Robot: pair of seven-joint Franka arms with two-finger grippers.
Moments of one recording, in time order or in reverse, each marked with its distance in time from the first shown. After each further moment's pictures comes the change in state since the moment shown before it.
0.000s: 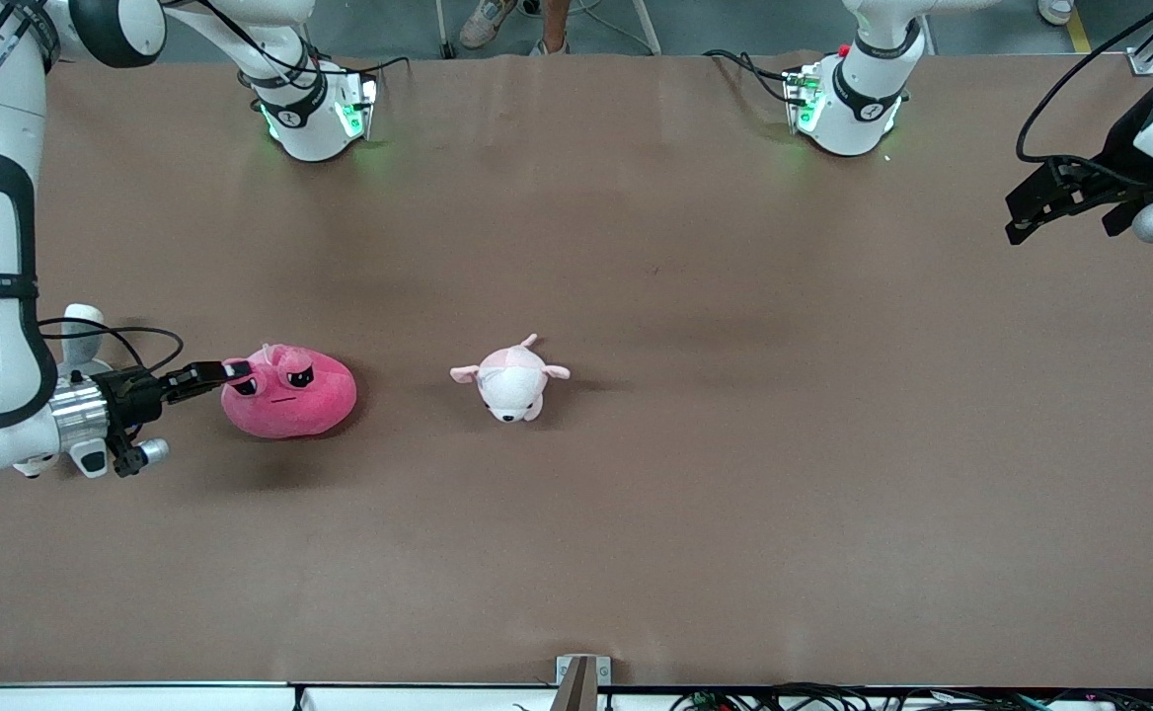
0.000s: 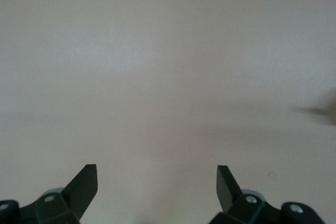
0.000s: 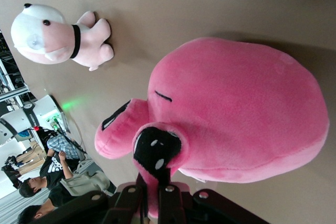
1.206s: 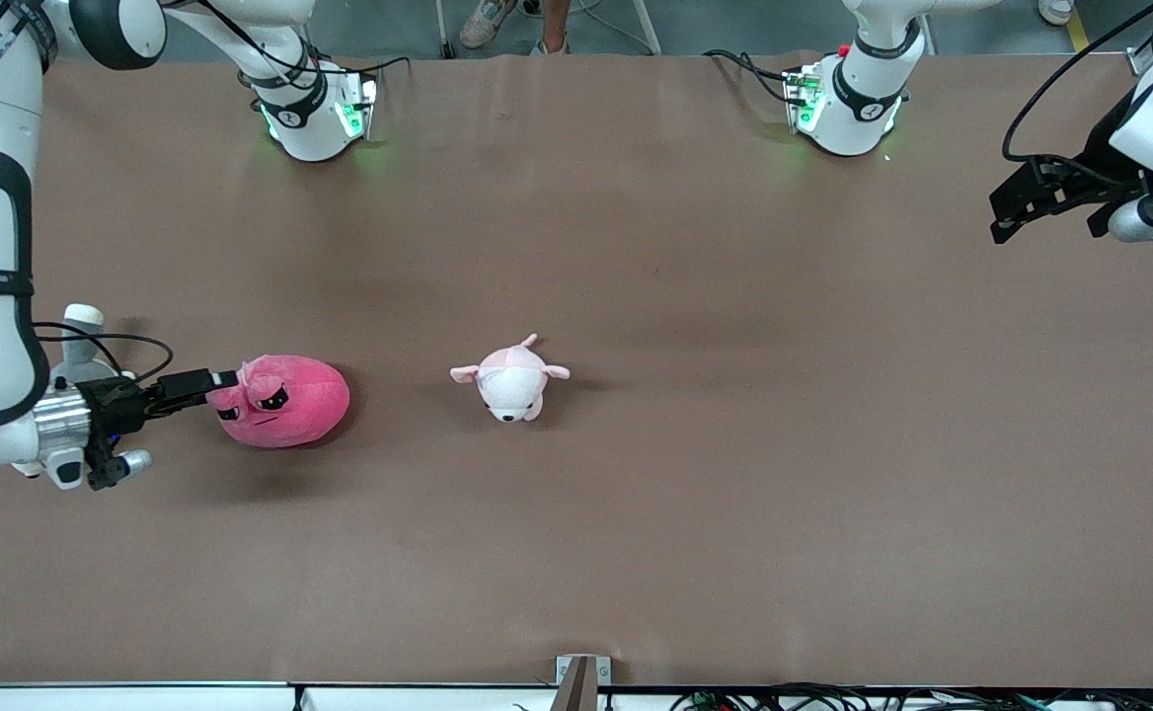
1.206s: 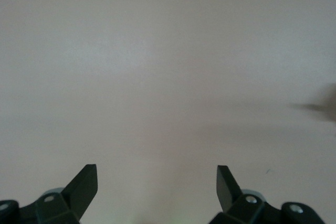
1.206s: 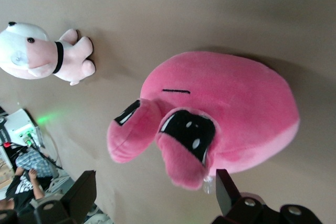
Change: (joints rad) left arm -0.006 0.001 -0.016 0.000 0.000 0.001 0.000; right arm -0.001 -0.017 -0.003 0.065 -0.062 0.042 0.026
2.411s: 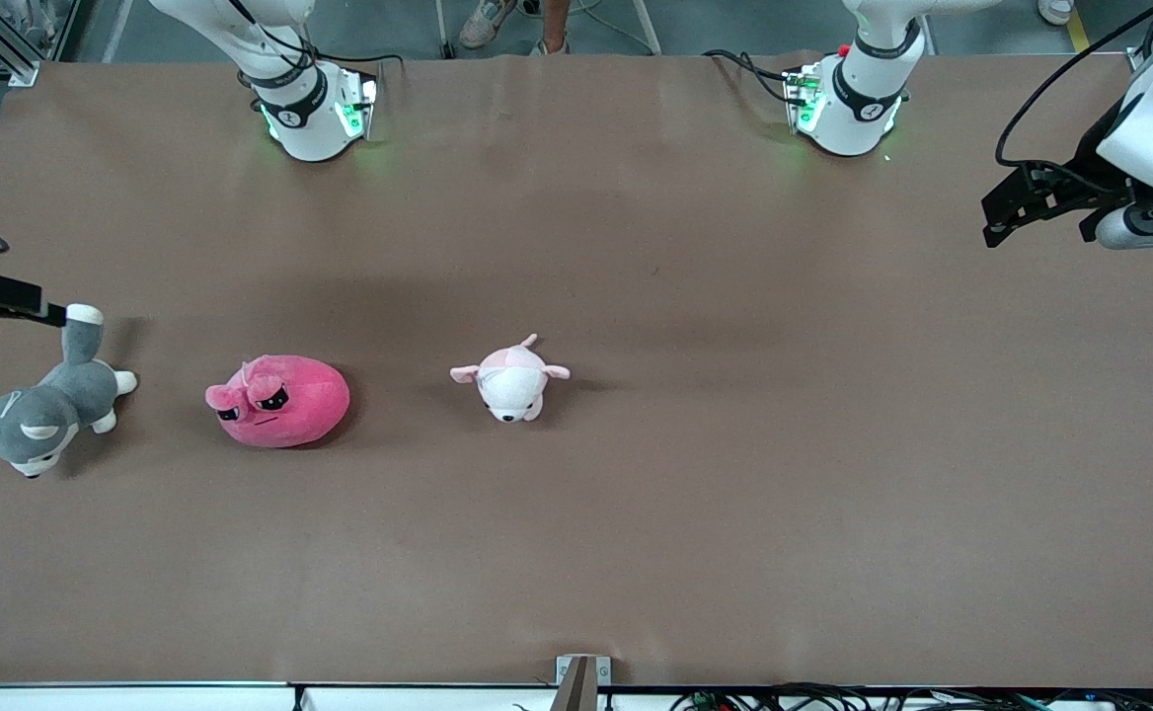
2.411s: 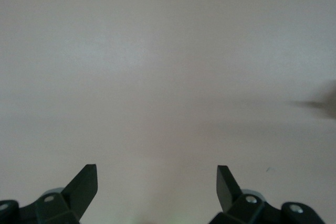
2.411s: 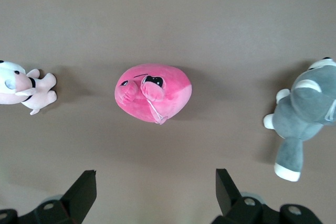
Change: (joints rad) left arm 0.000 0.011 -0.008 -0.002 0.000 0.001 0.002; right arm 0.008 -0.407 0.010 0.051 -0.332 -0.011 0.222
